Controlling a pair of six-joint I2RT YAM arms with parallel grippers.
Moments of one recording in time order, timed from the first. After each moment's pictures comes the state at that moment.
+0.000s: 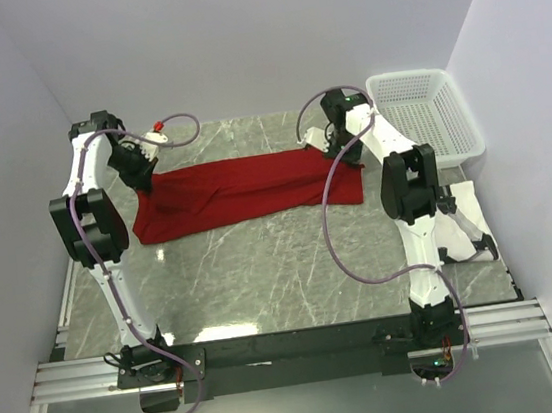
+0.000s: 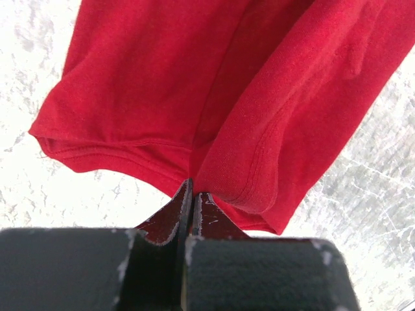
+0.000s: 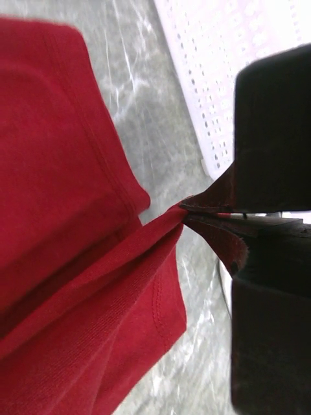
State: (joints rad) left arm 0.15 2.19 2.05 -1.25 0.42 1.06; right arm 0.24 2.31 2.10 -1.20 0.08 -0.99
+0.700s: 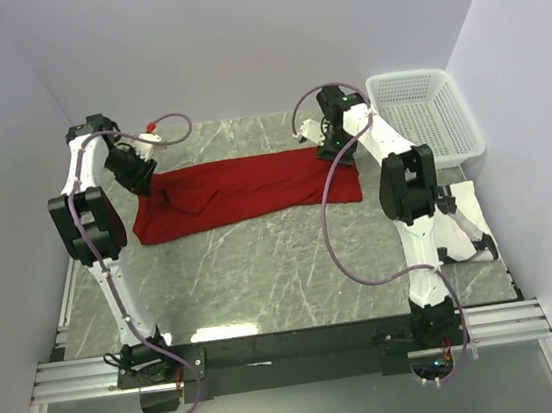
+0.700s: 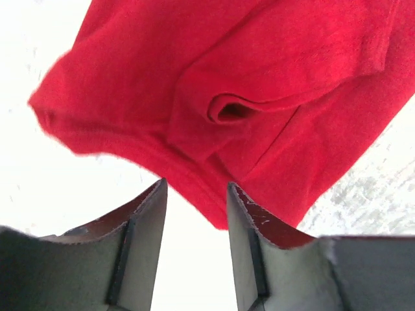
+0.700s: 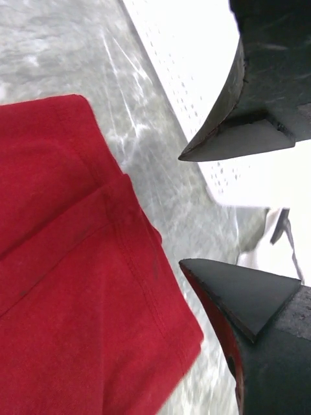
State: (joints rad) left arm 0.17 2.24 2.07 -1.22 0.40 0.98; right arm 0.26 2.31 2.11 -1.09 0.13 -0.98
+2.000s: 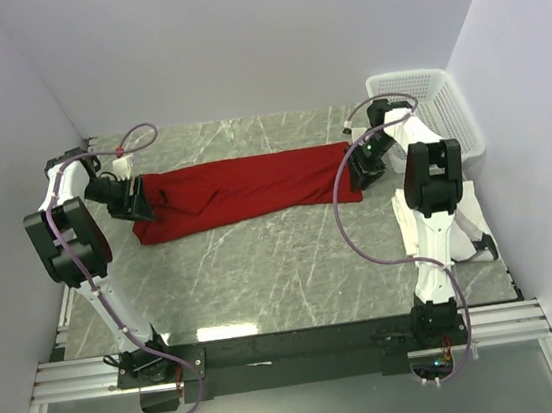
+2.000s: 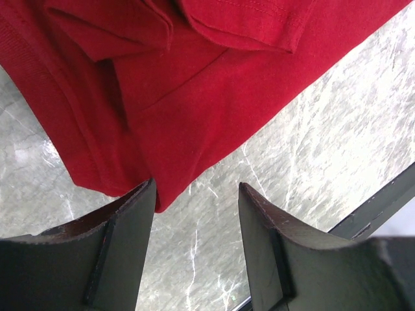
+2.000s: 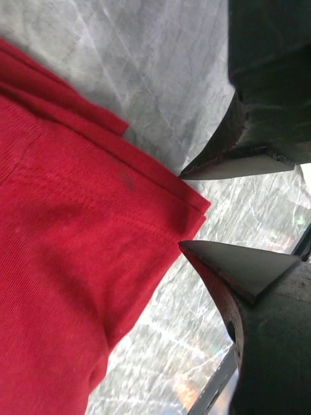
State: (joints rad) left arm 0.31 2.03 1.65 -1.15 0.61 0.57; right arm 0.01 2.32 1.92 -1.16 -0.43 -0.28
